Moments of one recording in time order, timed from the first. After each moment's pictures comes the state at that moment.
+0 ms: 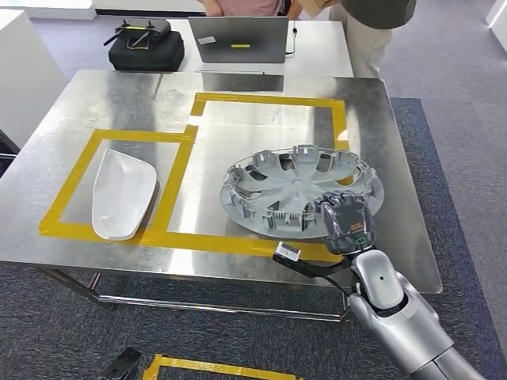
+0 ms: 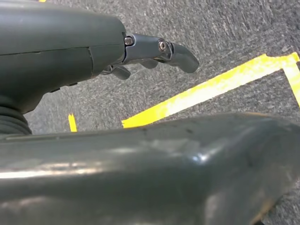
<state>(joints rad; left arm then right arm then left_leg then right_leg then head) -0.04 0.19 -0.58 -0.25 0.13 0.07 0.14 -0.40 -0.20 0.61 -1.24 1.34 -0.45 0.00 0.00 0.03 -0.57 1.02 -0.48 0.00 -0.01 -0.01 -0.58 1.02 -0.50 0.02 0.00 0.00</state>
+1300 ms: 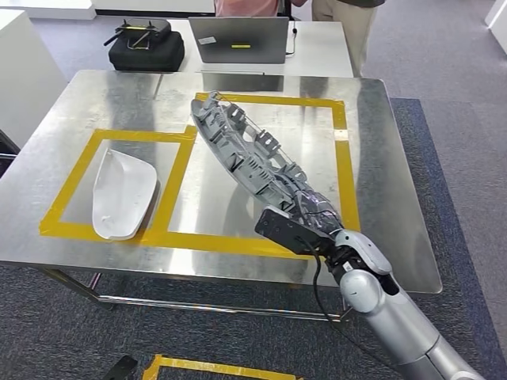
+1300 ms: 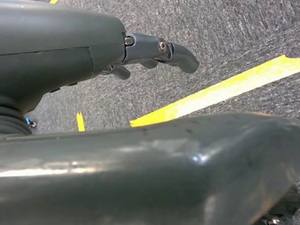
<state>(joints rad) -0.01 0.18 -0.51 -0.25 0.06 0.09 0.15 -0.45 -0.12 0.59 -1.41 0.55 0.11 0.10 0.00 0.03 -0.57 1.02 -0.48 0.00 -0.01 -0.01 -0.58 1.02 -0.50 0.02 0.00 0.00</state>
